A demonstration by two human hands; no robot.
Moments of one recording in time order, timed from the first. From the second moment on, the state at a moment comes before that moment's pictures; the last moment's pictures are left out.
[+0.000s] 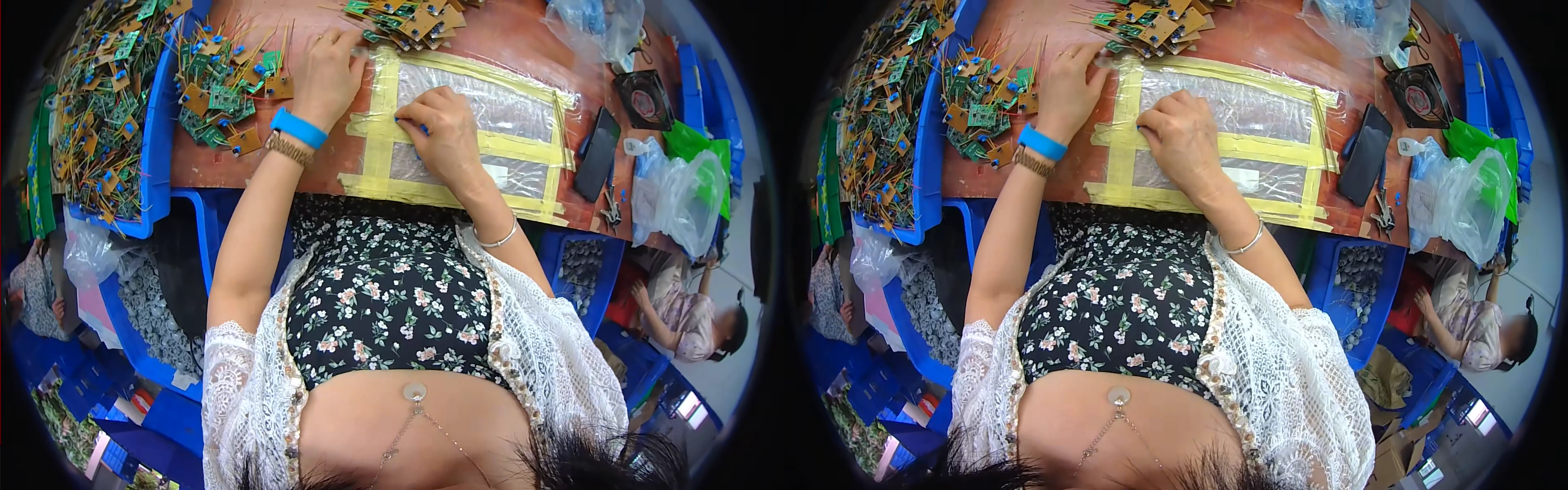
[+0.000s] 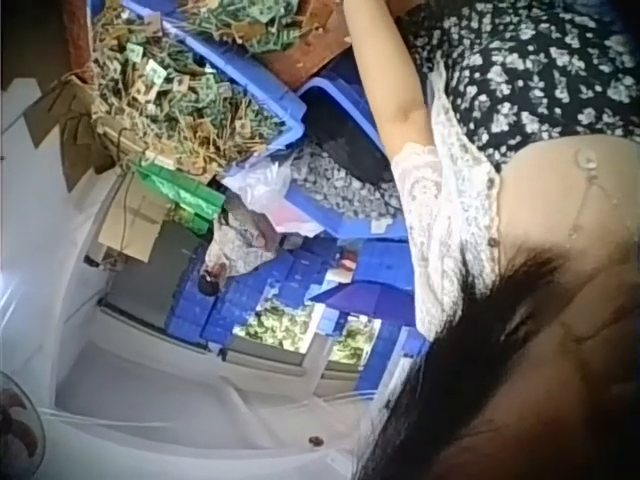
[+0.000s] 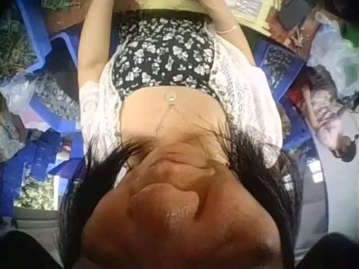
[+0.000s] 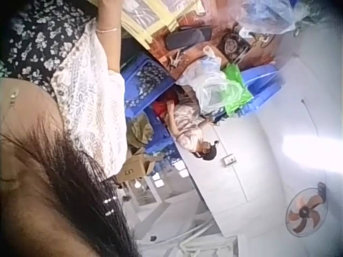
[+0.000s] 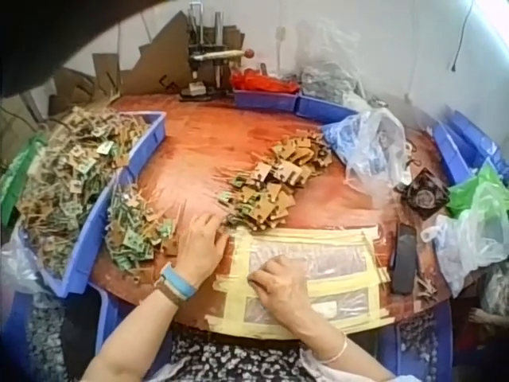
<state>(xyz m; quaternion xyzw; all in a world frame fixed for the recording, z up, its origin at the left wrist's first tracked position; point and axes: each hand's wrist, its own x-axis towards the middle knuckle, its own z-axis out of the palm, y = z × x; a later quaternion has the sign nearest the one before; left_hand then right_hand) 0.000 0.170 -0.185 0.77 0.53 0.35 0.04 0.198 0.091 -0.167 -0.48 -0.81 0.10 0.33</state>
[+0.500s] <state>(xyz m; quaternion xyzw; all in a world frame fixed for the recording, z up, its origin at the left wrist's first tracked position) 0.009 0.197 -0.178 0.80 0.47 0.38 0.05 0.173 0.078 -0.170 -0.44 -0.84 0.04 0.31</state>
